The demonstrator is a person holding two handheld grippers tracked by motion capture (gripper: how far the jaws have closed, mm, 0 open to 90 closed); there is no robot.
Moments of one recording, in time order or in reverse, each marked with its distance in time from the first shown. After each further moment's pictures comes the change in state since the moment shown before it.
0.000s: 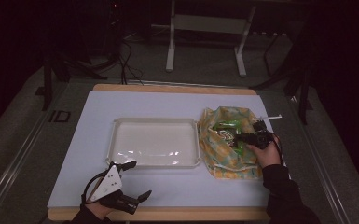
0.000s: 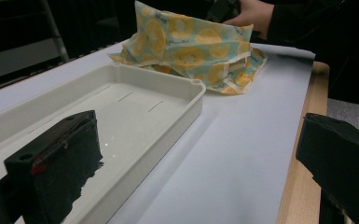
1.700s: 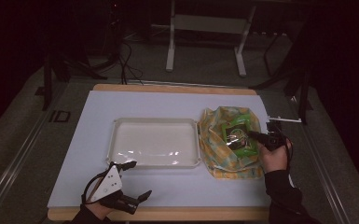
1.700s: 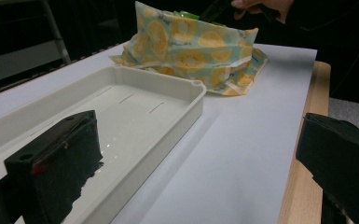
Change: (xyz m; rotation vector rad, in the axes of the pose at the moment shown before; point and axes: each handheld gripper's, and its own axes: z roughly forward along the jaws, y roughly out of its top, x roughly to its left) left arm -0.001 0.001 0.000 -0.005 0.005 0.012; right arm 0.018 -0.005 -0.059 -0.144 -0.105 0.183
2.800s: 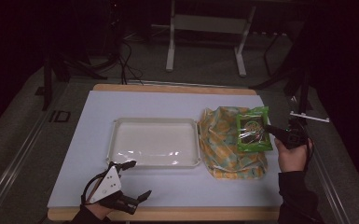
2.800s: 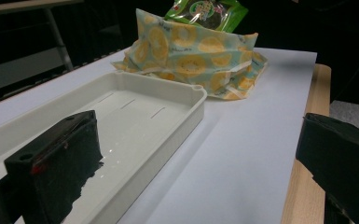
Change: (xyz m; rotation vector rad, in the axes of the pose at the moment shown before) left arm -0.001 0.000 -0.002 -0.023 0.004 0.014; right arm -0.011 0.014 -0.058 -0.124 -0.019 0.062
